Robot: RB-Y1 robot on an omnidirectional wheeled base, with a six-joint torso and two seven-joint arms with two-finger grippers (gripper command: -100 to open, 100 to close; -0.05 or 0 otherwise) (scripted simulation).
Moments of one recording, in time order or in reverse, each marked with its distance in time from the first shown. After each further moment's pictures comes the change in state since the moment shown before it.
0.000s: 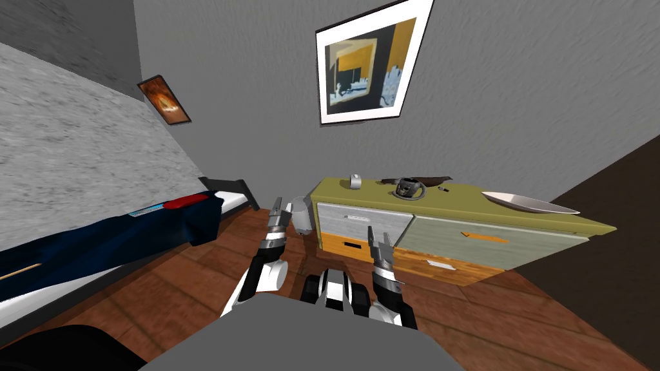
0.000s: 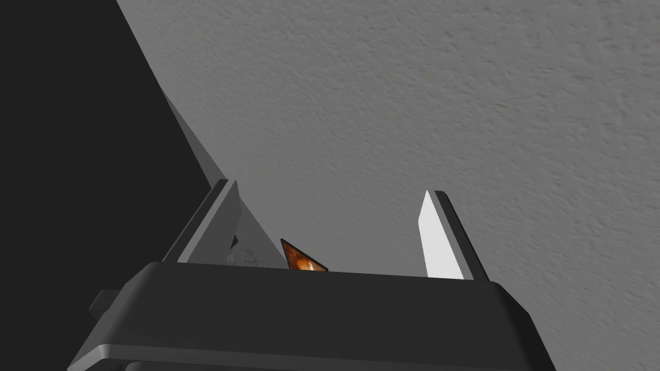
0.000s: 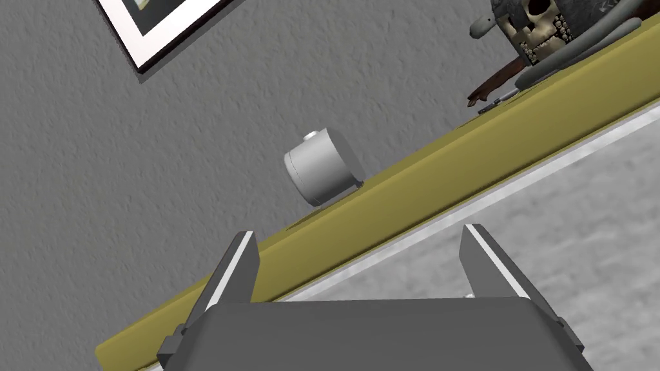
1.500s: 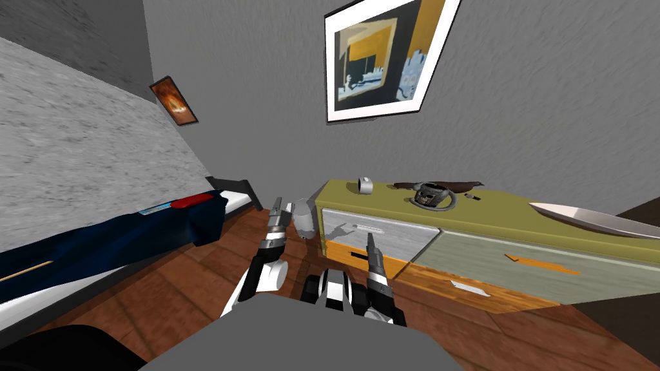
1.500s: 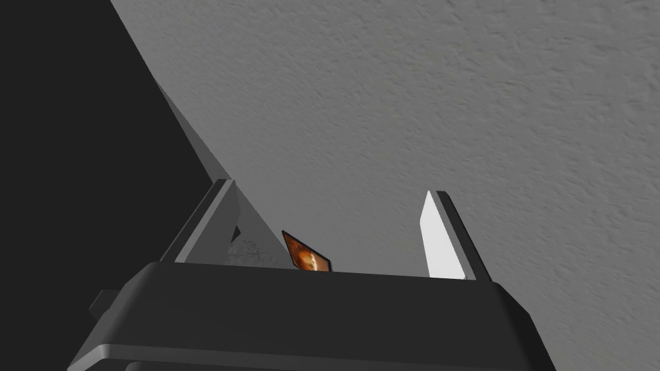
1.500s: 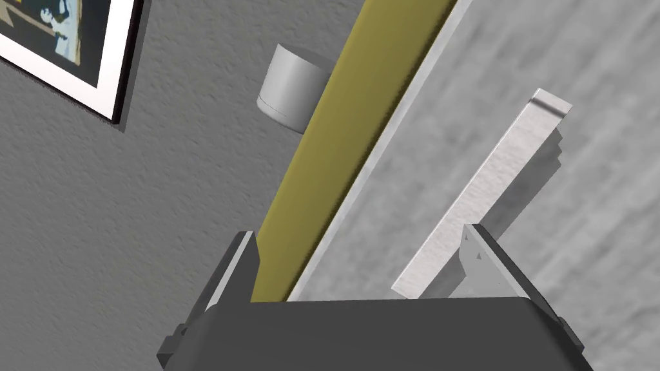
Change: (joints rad) left arm 0.000 0.000 0.000 0.000 0.000 0.000 0.000; right arm -0.048 -0.020 0.108 0.154 -0.198 -0.059 -0.398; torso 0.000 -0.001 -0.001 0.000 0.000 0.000
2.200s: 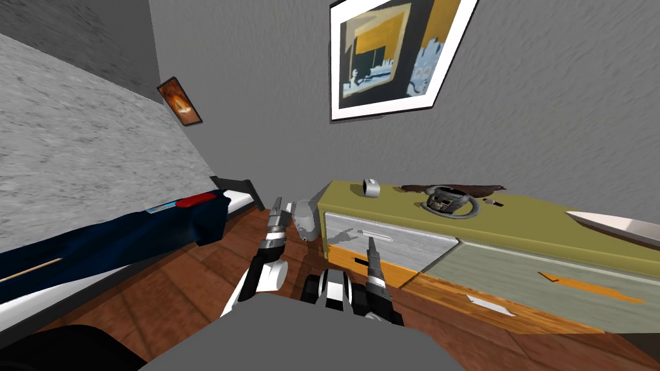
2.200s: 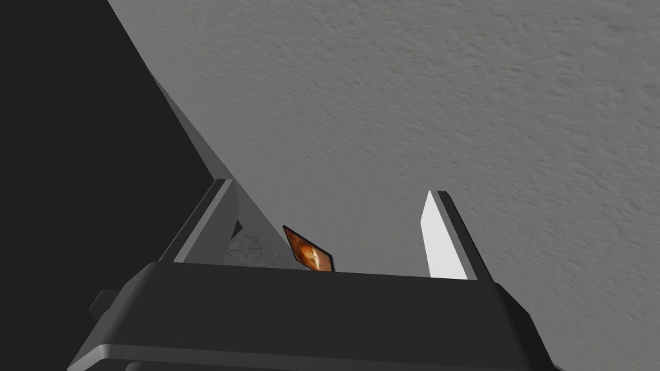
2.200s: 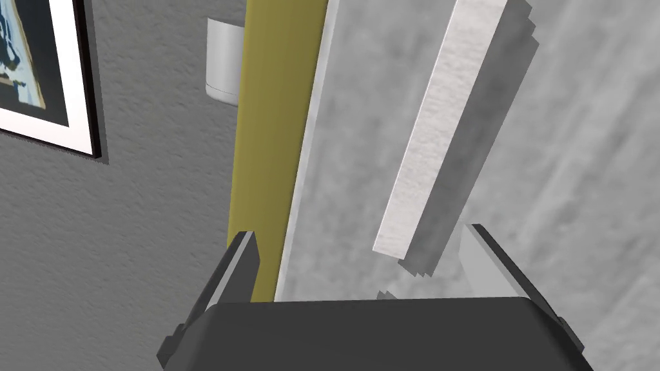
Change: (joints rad) left arm 0.000 0.000 0.000 0.000 0.000 0.000 0.000; right arm -0.026 -0.022 0.052 0.077 -0.103 -0.024 -0.199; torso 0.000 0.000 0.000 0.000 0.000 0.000
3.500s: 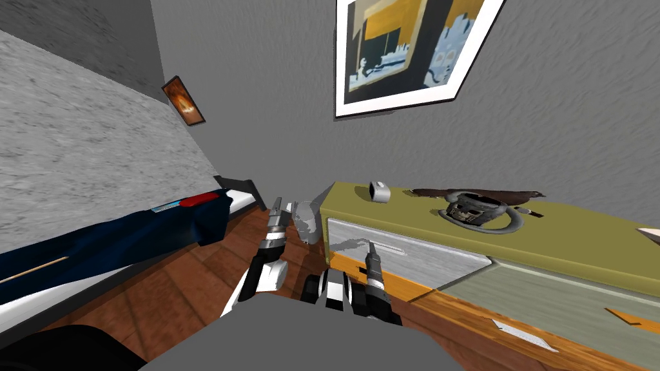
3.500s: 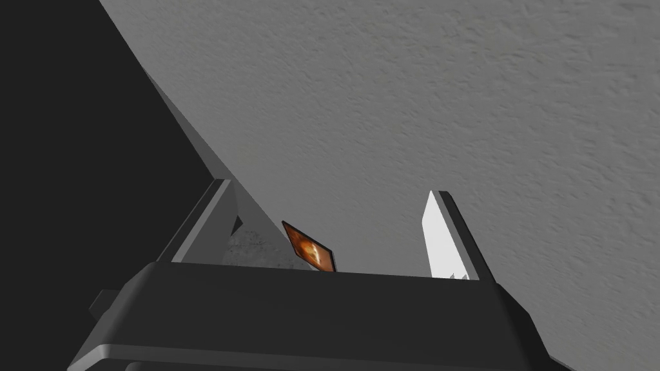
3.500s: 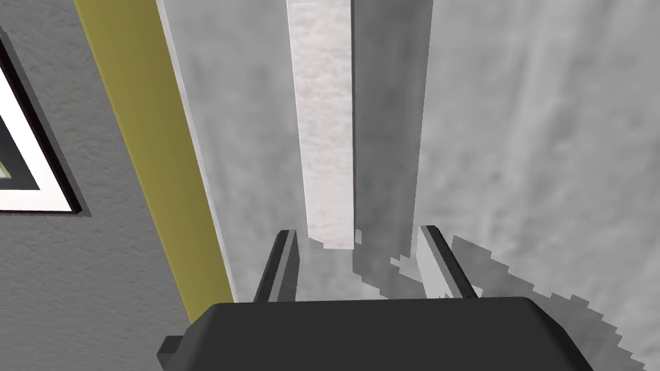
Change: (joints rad) left arm 0.000 0.000 0.000 0.000 0.000 0.000 0.000; right arm -0.026 -0.025 0.053 0.051 -0.126 -0.006 -0.199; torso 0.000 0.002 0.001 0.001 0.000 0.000
